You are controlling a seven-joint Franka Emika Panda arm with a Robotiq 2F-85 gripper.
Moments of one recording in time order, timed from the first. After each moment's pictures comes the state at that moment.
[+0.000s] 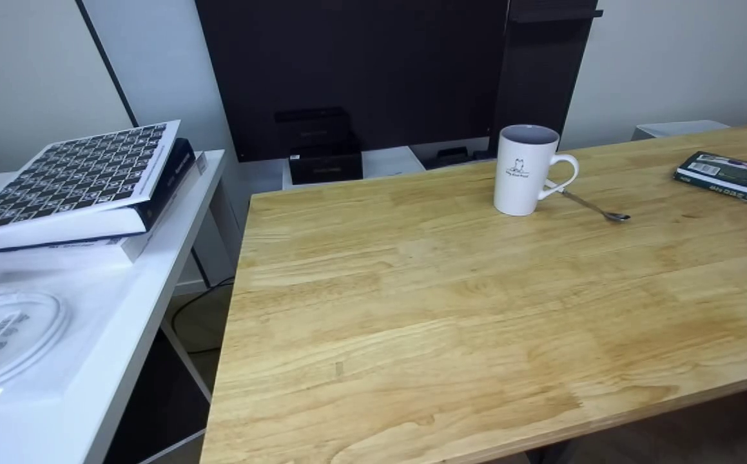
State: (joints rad) arm 0.01 -0.12 0.06 -2.25 -0.09 2.03 0.09
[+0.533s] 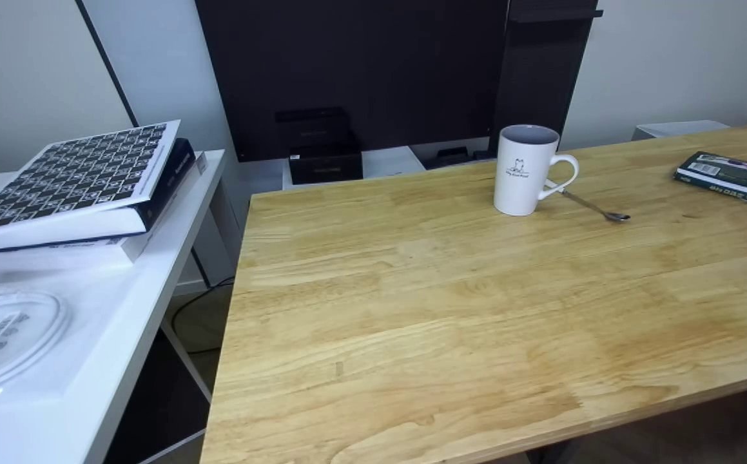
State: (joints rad) arm 0.01 0.01 0.01 -2.18 -0.02 2.10 -0.21
